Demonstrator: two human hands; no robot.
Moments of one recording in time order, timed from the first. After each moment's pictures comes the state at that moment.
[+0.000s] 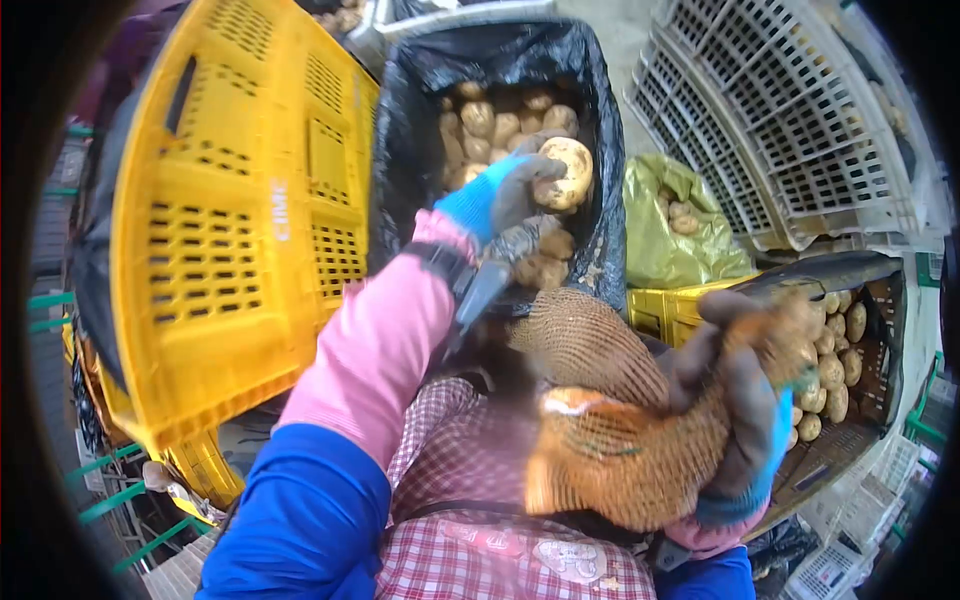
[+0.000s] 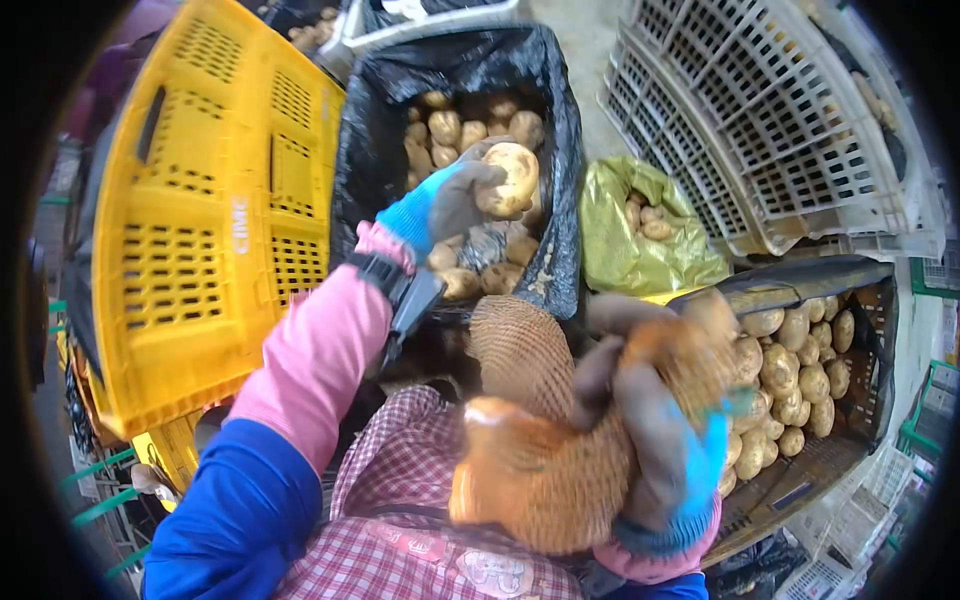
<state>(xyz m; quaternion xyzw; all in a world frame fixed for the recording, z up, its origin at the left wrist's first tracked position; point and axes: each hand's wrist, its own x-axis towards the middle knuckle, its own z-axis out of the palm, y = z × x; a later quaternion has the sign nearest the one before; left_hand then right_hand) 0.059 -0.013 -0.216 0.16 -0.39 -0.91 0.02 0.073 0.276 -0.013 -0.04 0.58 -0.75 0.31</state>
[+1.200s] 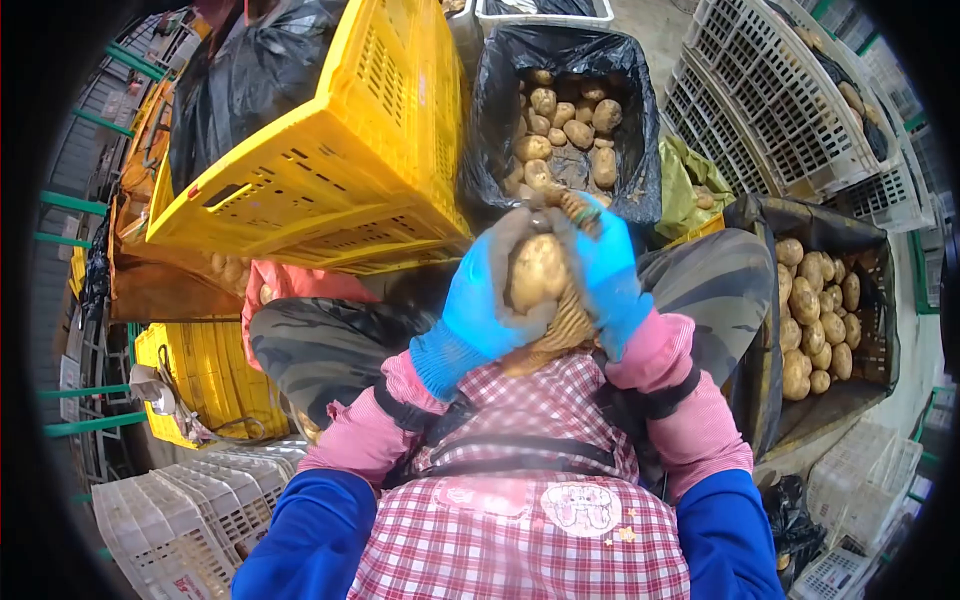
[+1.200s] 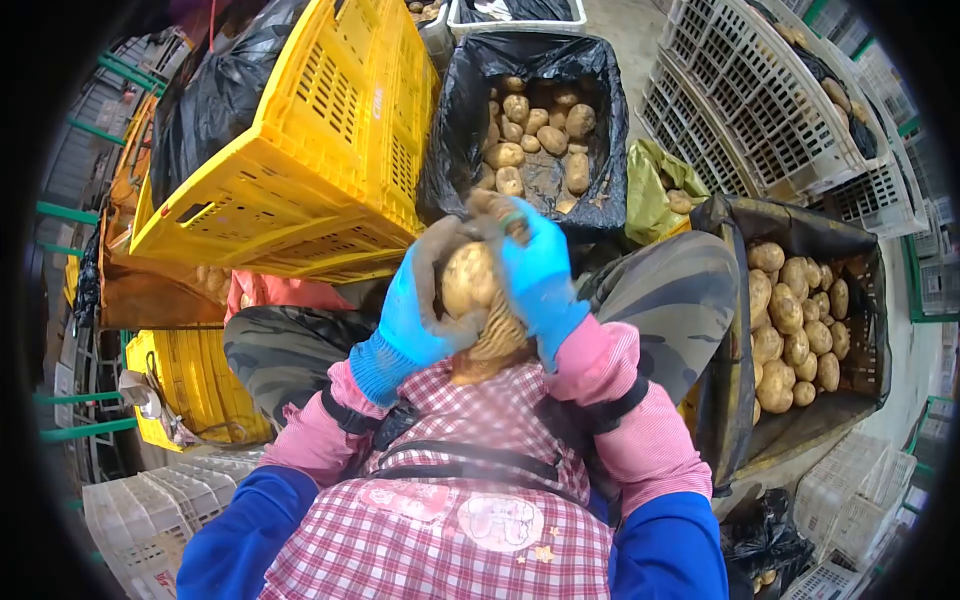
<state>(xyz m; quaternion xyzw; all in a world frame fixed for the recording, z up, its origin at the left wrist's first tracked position) 0.371 0.155 -0.078 0.15 -0.85 -0.41 0.28 0.216 0.228 -0.098 -0.28 0.49 -0.72 0.40</state>
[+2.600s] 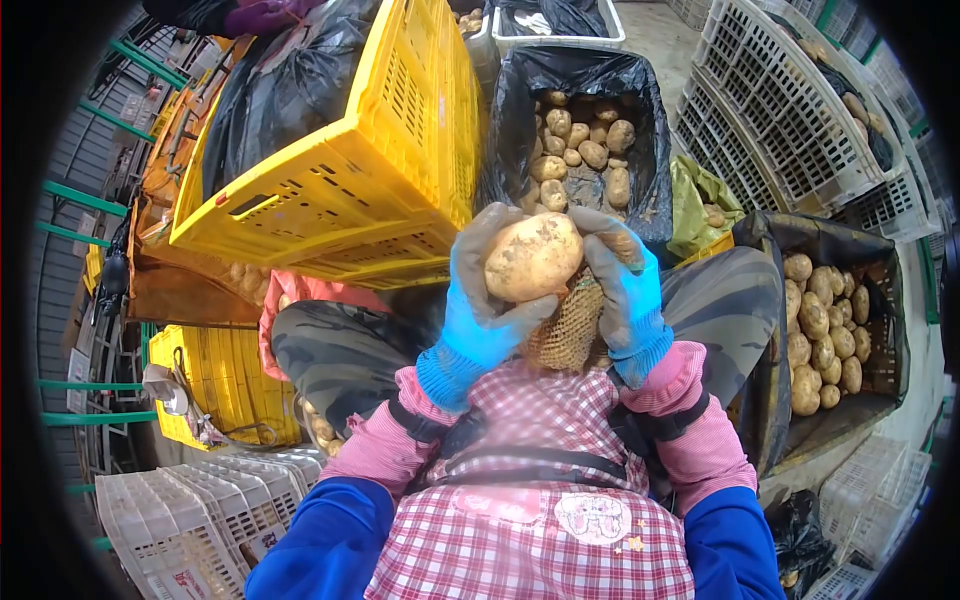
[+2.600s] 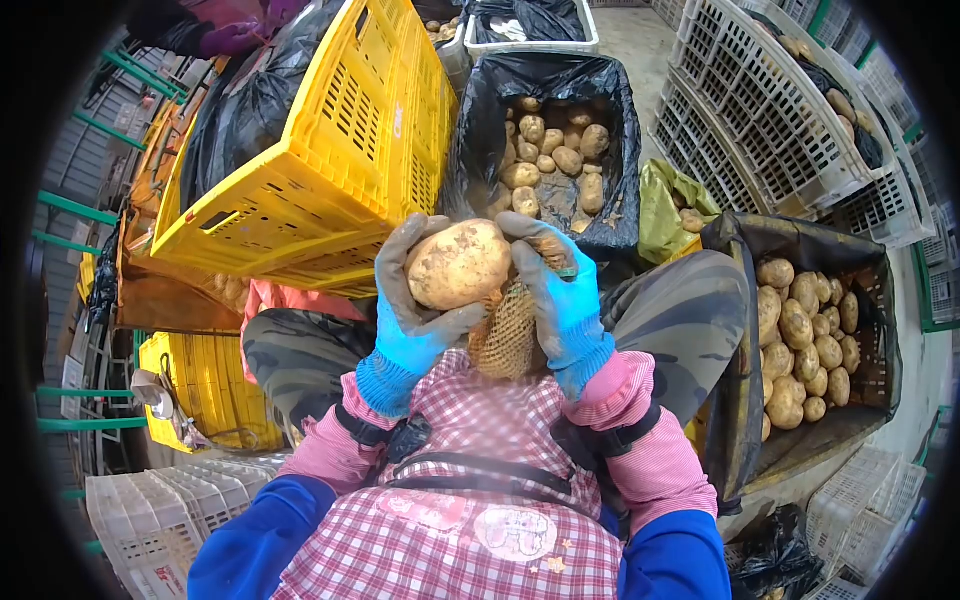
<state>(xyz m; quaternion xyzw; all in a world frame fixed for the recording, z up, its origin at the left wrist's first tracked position) 0.371 0.154 -0.078 0.13 -0.69 -0.58 0.41 0.222 0.246 -0.089 -0.25 0.43 -0.78 0.37</state>
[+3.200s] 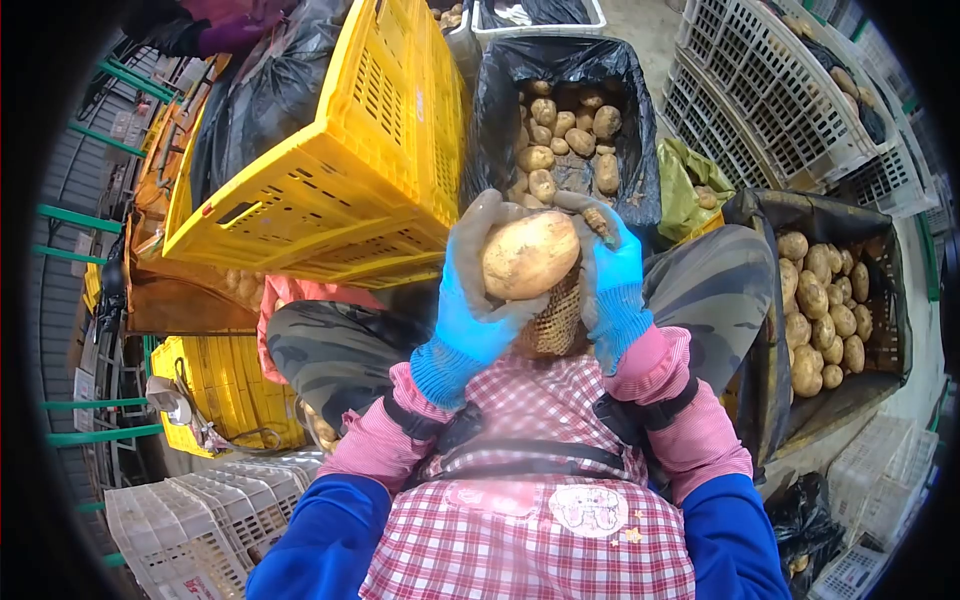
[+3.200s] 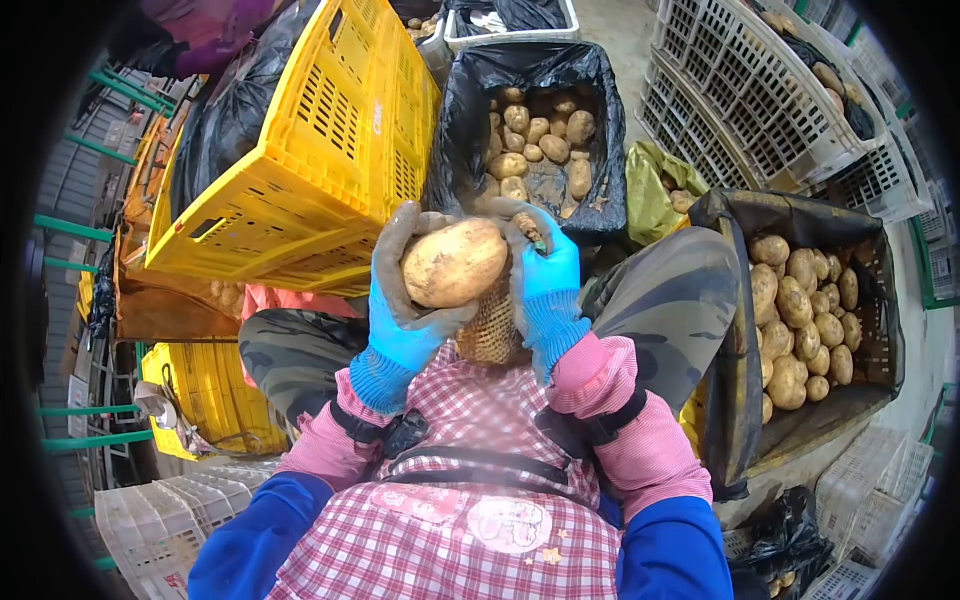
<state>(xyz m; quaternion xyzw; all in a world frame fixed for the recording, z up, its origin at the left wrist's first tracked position) 0.367 0.153 -0.079 0.13 -0.79 -0.47 0.37 0.224 0.235 -0.095 -0.14 0.43 -0.81 0.37</state>
